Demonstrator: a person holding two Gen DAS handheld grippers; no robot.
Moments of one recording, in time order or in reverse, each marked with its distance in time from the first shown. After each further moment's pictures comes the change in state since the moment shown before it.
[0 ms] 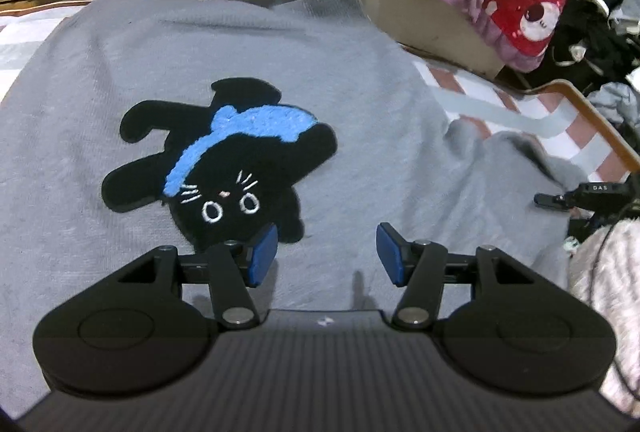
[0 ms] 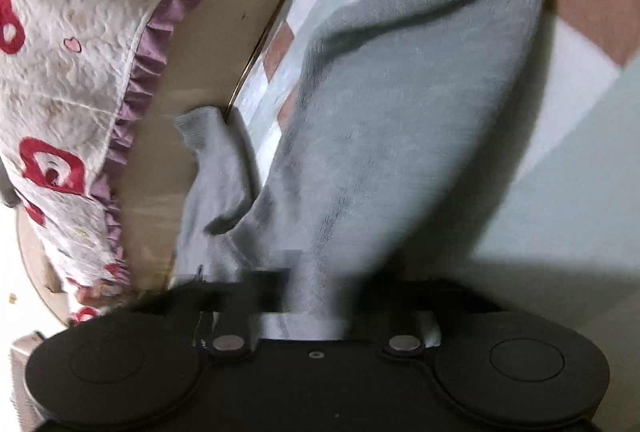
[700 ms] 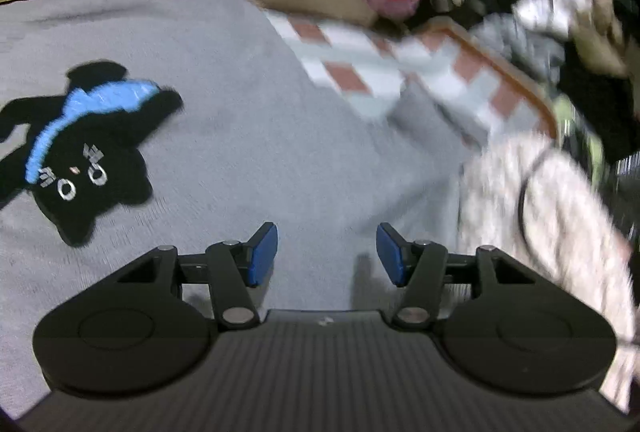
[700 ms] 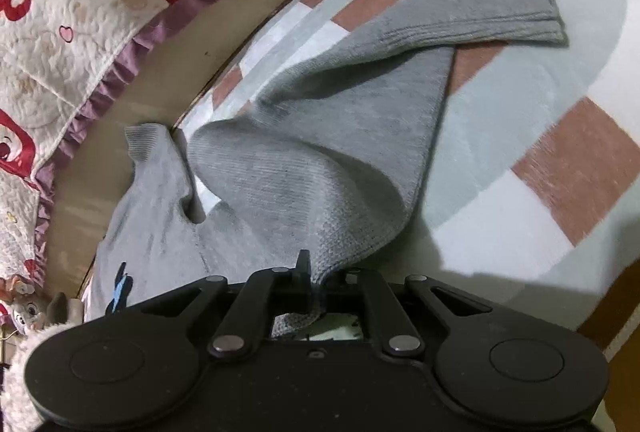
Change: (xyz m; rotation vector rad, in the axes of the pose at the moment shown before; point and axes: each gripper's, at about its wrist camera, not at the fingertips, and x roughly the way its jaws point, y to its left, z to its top) left arm -0.002 -0.047 -0.011 0.112 0.054 -0.306; right arm -0.058 0.014 -0.055 -0.125 -0.143 -0.270
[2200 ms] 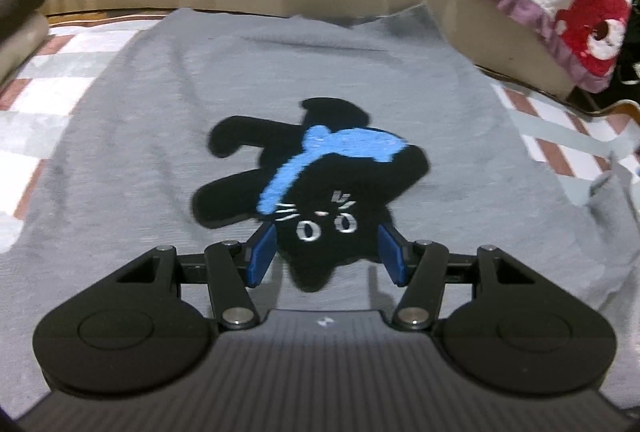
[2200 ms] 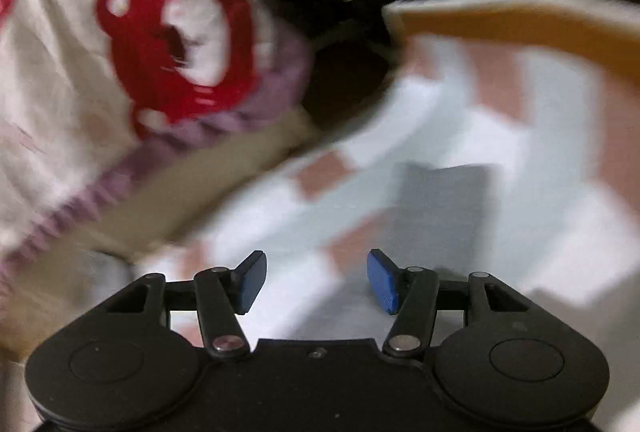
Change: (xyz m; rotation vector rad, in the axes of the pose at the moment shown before) left arm -0.022 0.077 0.008 -0.163 -0.107 0.582; right arm 0.031 -0.006 0.163 -0.220 -0.270 -0.262
